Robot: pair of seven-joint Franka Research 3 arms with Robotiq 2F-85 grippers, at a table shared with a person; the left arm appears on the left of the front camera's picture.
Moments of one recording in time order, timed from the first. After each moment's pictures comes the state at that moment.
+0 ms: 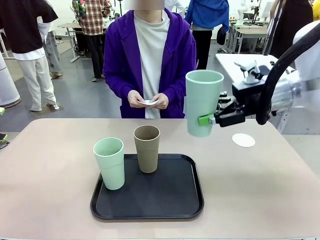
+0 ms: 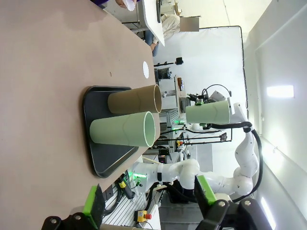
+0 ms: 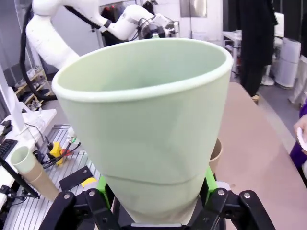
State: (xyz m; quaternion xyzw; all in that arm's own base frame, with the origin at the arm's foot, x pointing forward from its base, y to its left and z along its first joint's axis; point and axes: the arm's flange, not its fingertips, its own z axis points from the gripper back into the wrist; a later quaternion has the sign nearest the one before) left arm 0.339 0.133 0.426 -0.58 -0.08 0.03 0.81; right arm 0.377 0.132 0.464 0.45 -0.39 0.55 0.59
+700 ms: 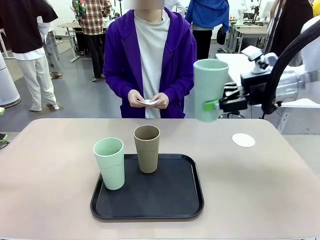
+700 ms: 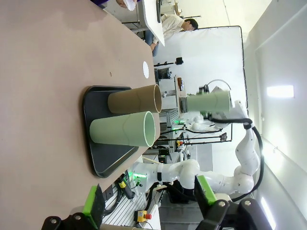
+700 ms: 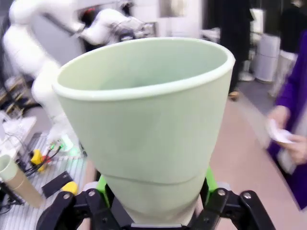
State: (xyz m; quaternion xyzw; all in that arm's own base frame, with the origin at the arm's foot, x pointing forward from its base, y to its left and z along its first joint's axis) left arm 0.339 0.133 0.426 -0.58 -0.08 0.03 0.81; right arm 0.414 0.100 0.468 0.42 -0.43 0.50 0.62
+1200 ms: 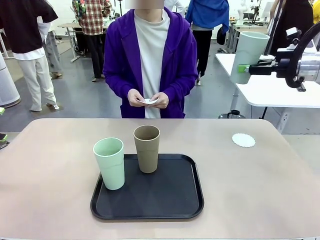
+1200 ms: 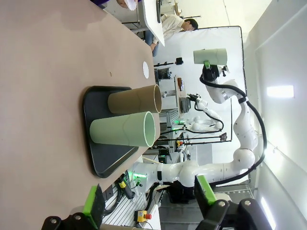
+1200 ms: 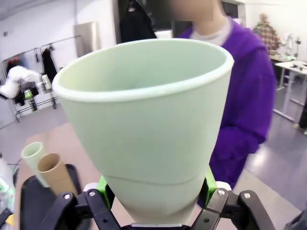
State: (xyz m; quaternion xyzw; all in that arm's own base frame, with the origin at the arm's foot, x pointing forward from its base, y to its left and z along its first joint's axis) left arm 0.339 0.133 0.426 -0.58 -0.08 0.03 0.81; right arm 0.560 -0.045 0.488 0.35 -0.55 0.35 0.67
